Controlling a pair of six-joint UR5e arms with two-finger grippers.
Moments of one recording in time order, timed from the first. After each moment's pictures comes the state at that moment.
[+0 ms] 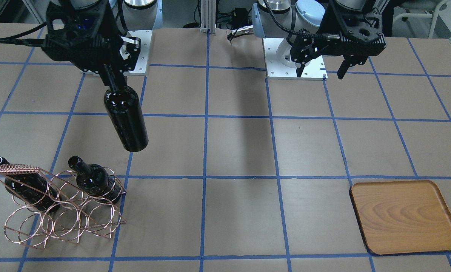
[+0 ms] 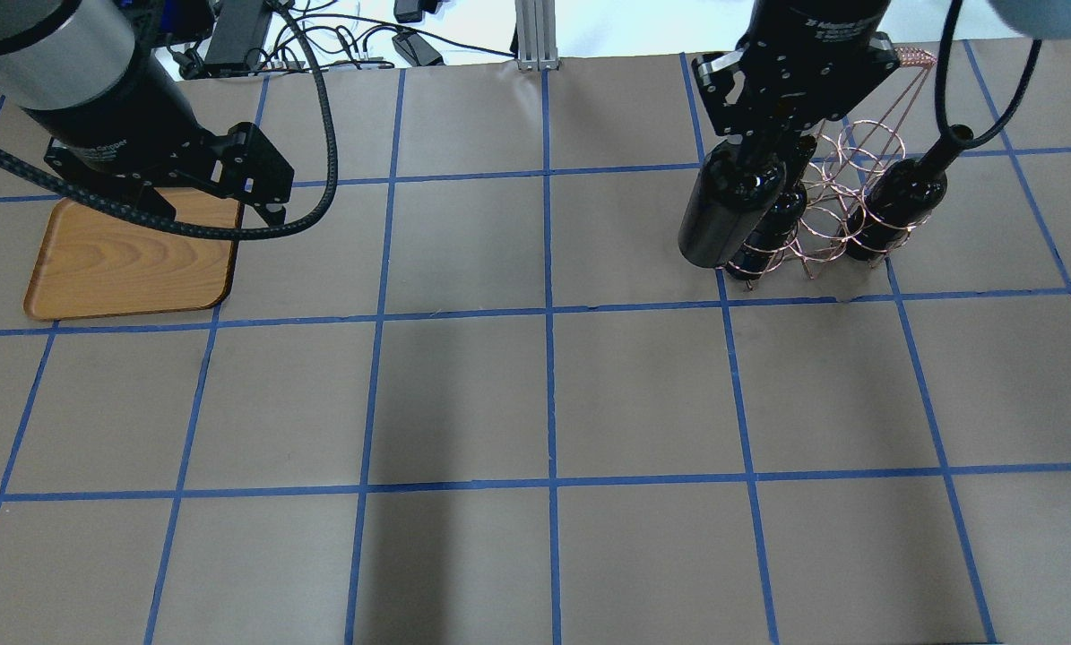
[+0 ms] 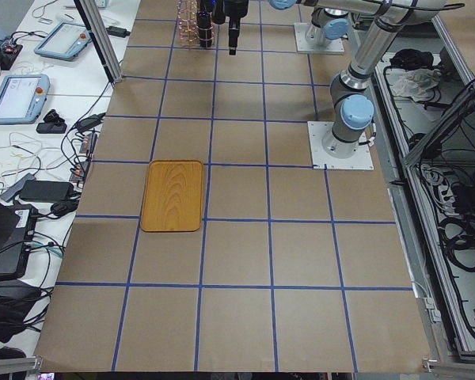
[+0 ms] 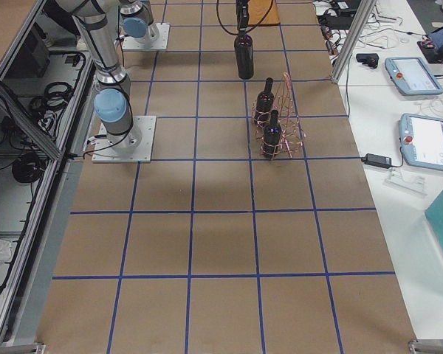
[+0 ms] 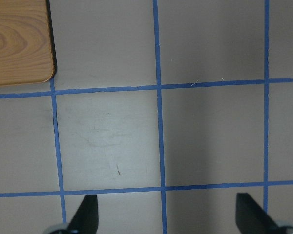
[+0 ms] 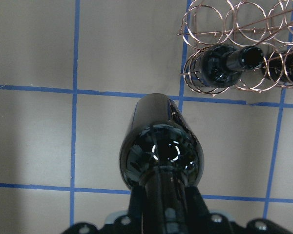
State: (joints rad) left arm -1.56 -1.47 -1.55 -1.64 1.59 0.05; right arm 1.73 -1.49 1.32 -1.41 -1.58 0.09
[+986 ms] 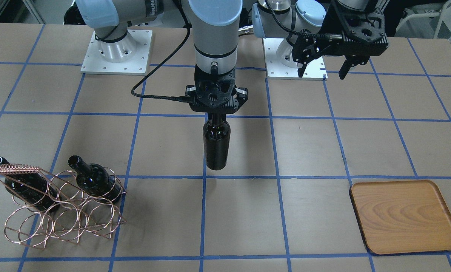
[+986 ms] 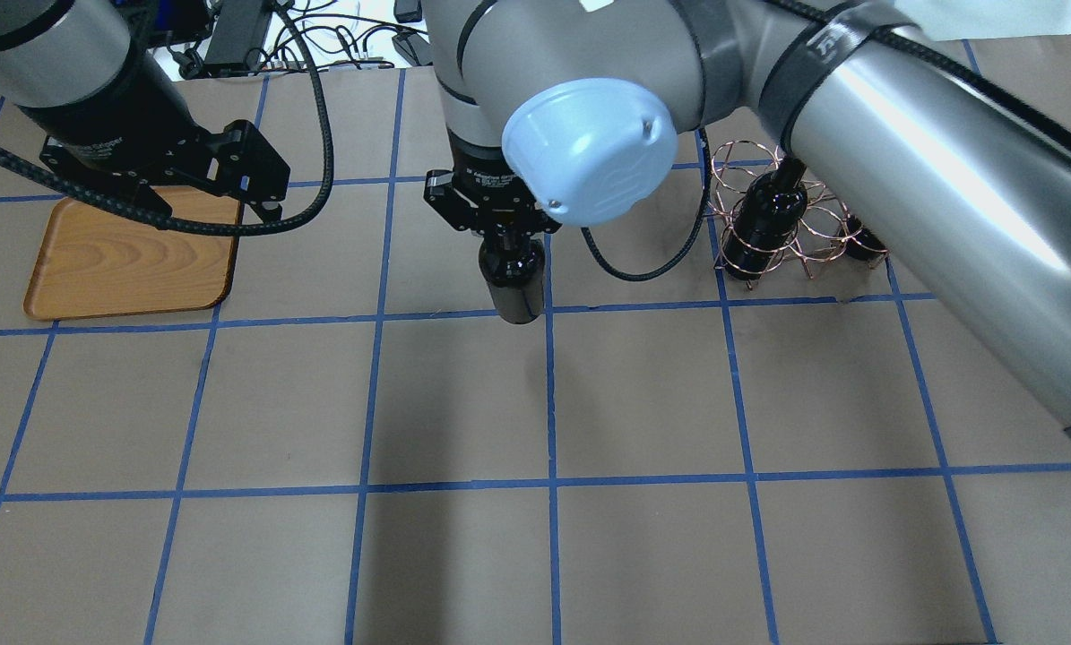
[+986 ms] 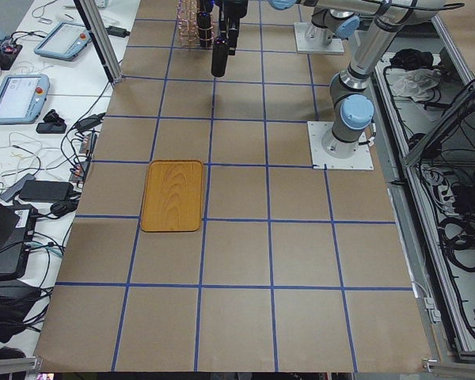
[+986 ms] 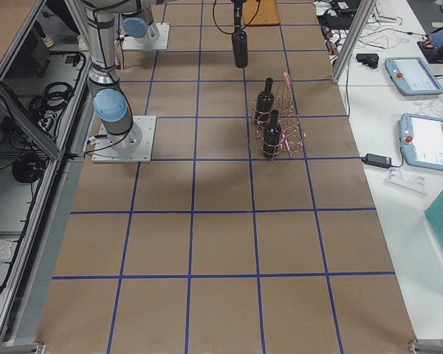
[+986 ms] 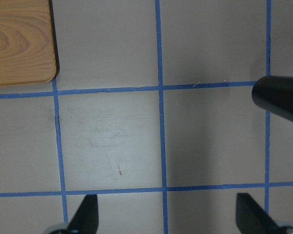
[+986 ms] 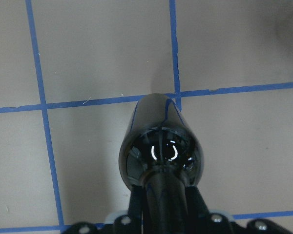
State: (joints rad) left arm -1.55 -1.47 -1.55 -1.64 1.59 0.05; right arm 2.04 -1.26 1.38 -1.71 -1.53 0.55
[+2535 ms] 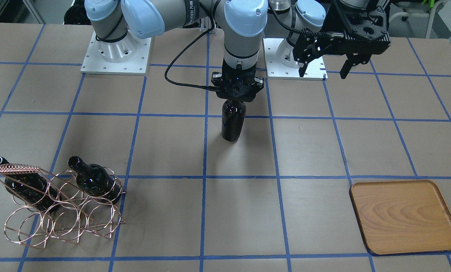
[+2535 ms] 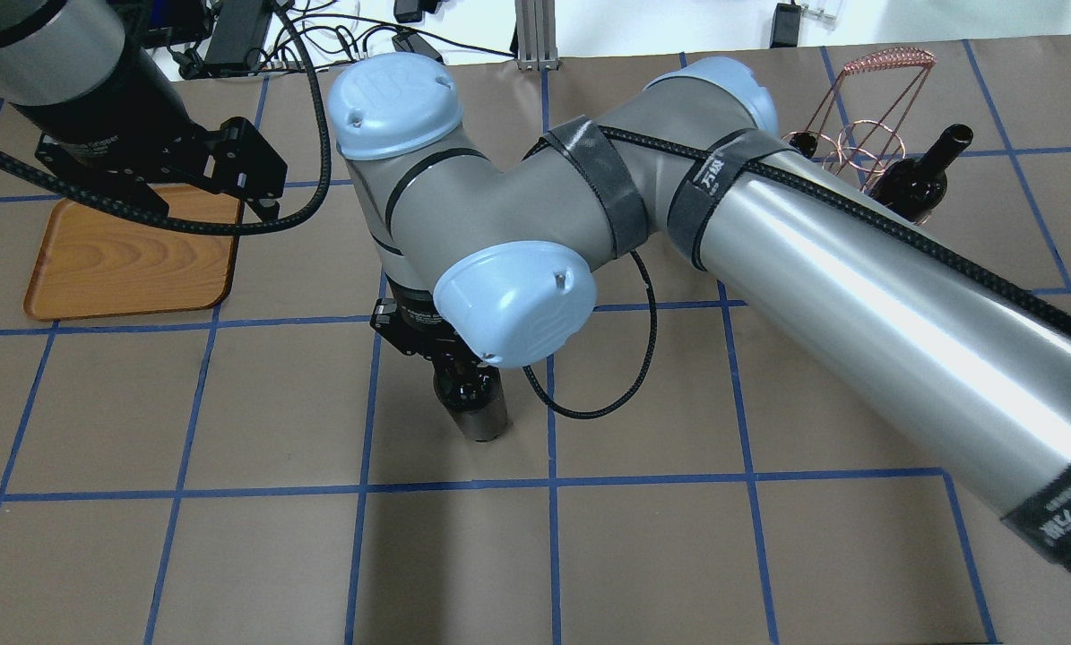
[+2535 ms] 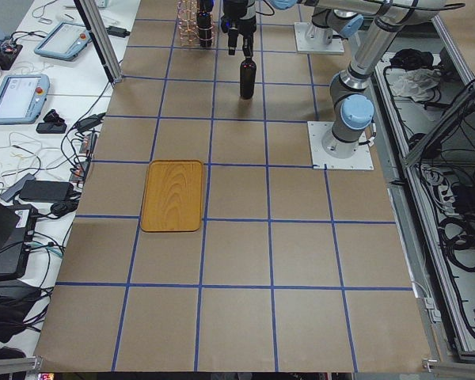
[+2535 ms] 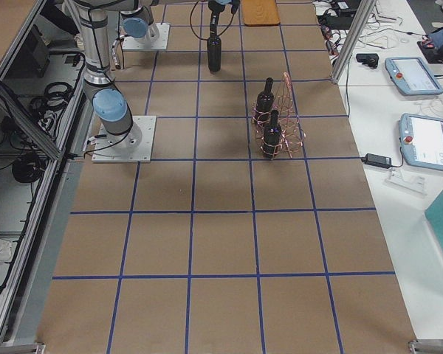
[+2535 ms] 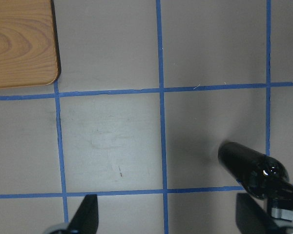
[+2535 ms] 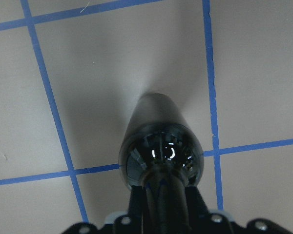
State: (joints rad) left arm -1.55 -1.46 -1.55 -1.63 1.59 0.05; right arm 2.15 -1.28 1.50 -1.69 -1.46 0.72
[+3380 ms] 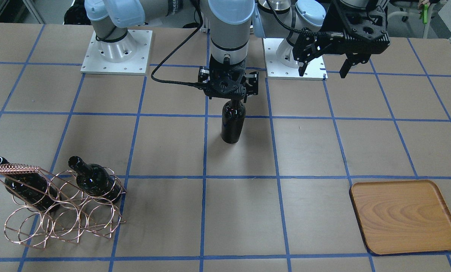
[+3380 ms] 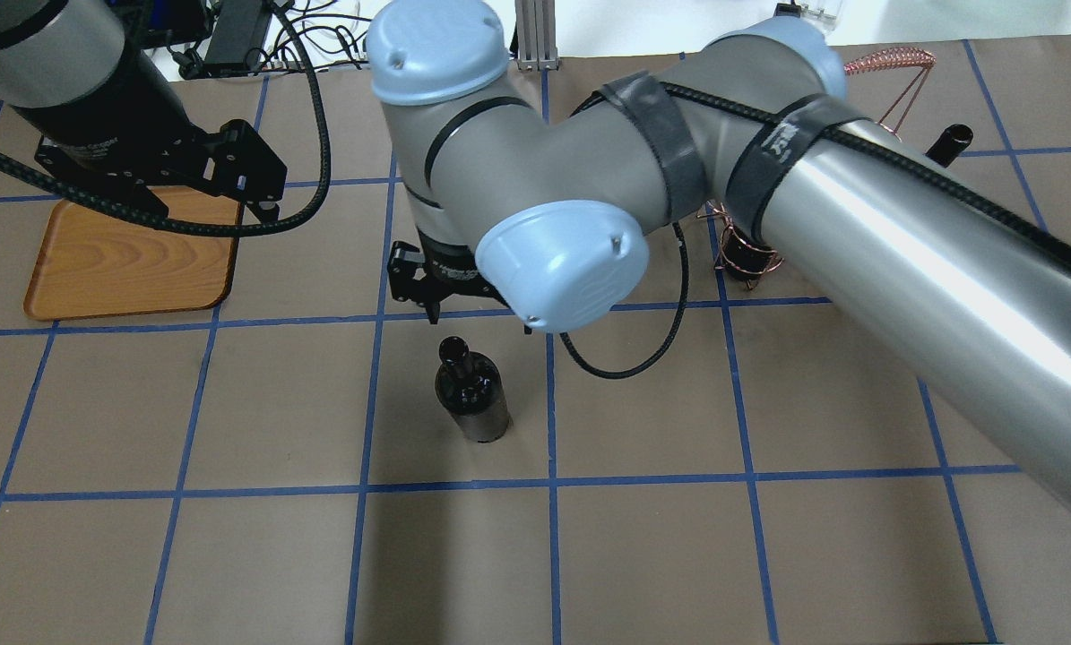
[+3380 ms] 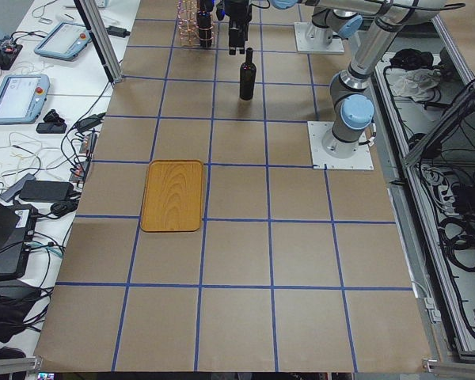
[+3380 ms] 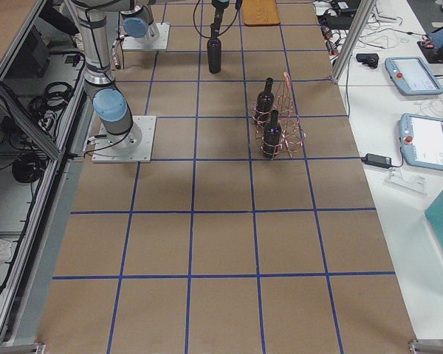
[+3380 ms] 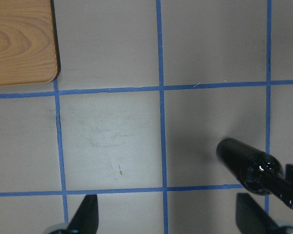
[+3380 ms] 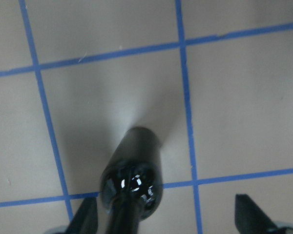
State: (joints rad) left arm -1.55 -1.46 -1.55 -1.64 1.59 0.05; right arm 2.05 -1.34 1.49 -1.70 -1.49 0.62
